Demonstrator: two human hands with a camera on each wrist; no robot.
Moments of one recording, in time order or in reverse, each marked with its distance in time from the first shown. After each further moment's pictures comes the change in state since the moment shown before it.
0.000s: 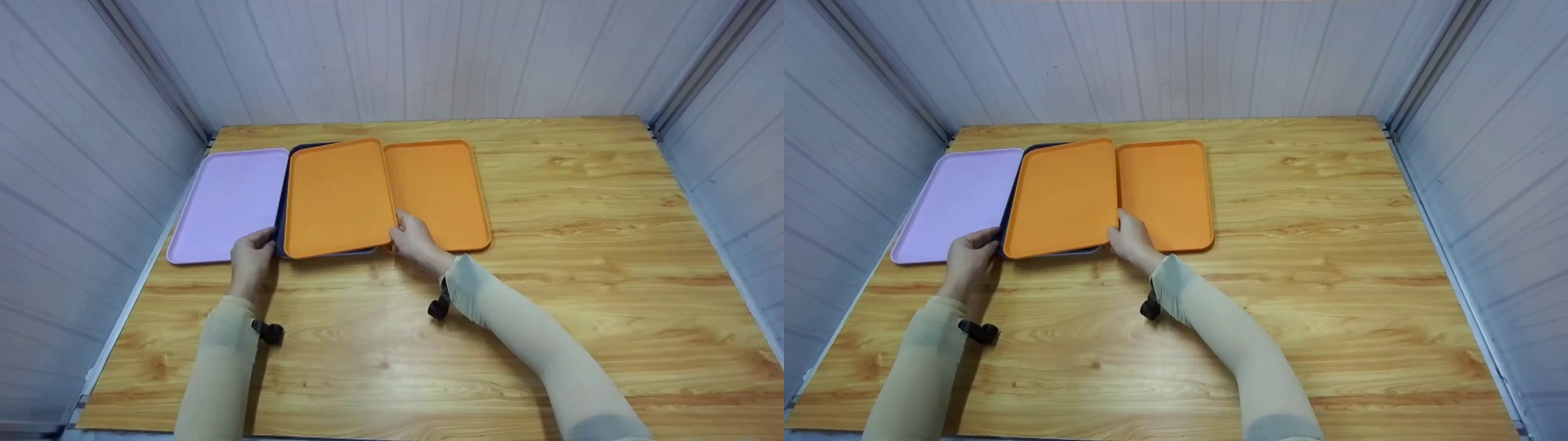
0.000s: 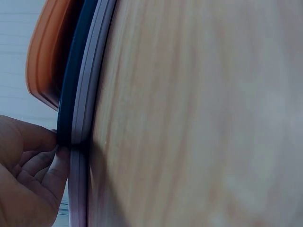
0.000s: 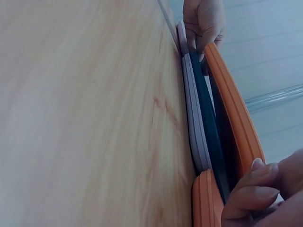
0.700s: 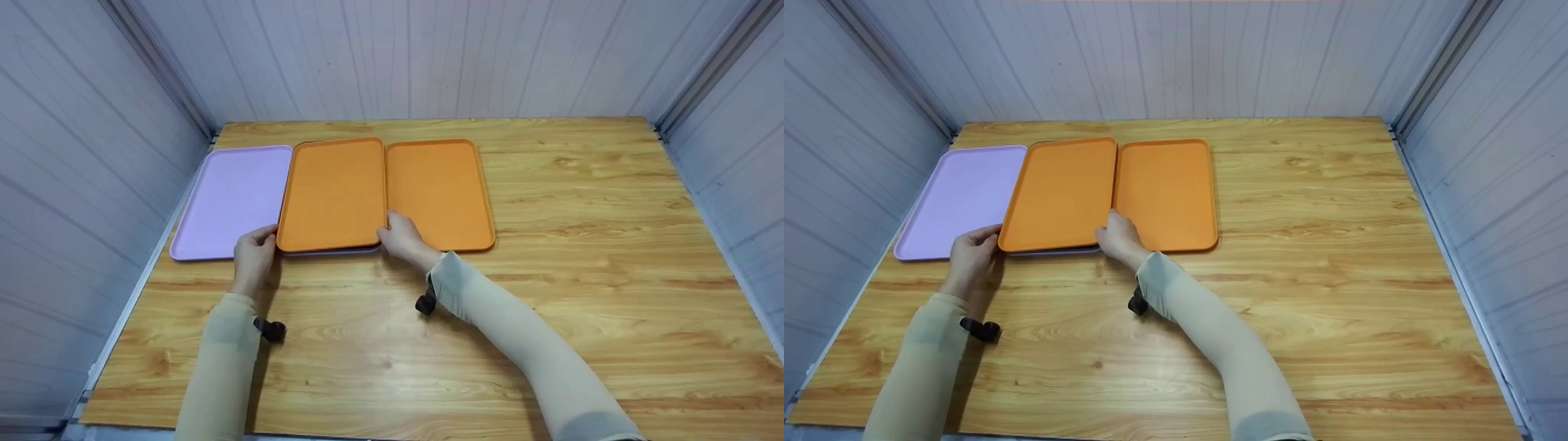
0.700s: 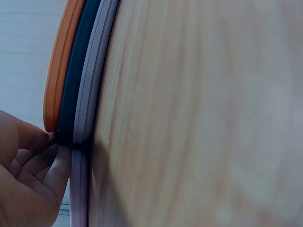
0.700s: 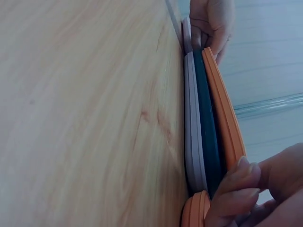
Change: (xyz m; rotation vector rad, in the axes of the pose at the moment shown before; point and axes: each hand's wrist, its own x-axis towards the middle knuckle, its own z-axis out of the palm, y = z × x) left_hand 0.000 0.002 0.000 -0.051 0.023 -0.042; right_hand 0.013 -0.014 0.021 -0.295 -0.024 0.036
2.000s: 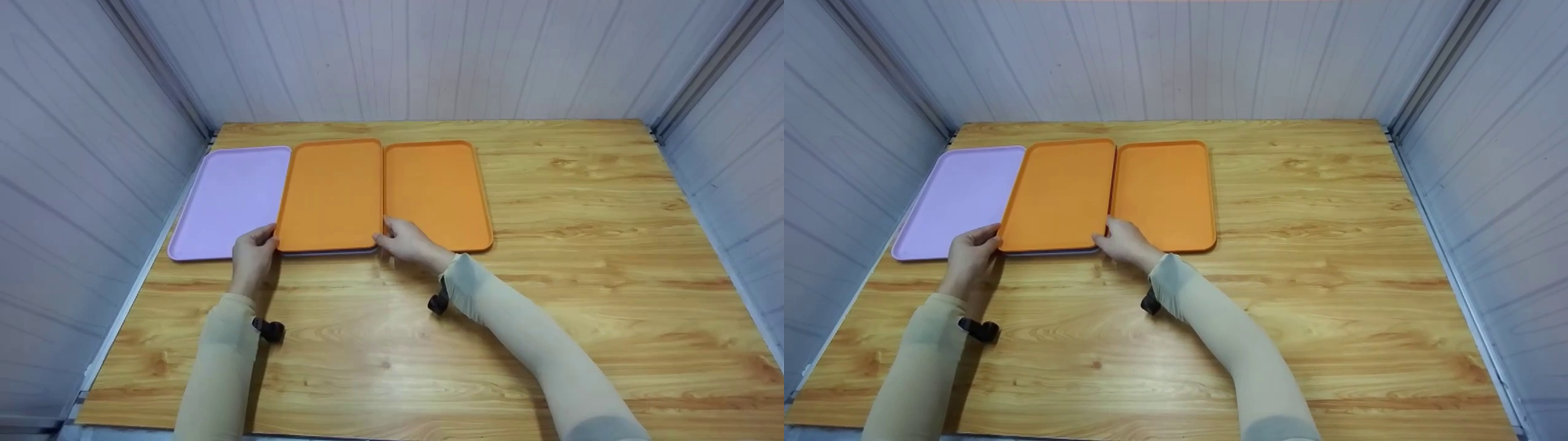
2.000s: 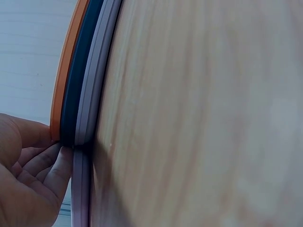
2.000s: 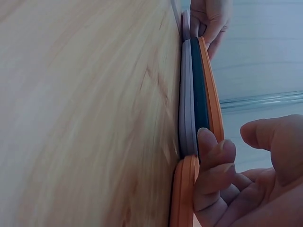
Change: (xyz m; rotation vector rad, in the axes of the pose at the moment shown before) left_hand -0.002 0.001 -0.002 -0.005 -0.037 0.040; right_hand -0.014 0.010 -0.016 -0.020 -0.188 -0.109
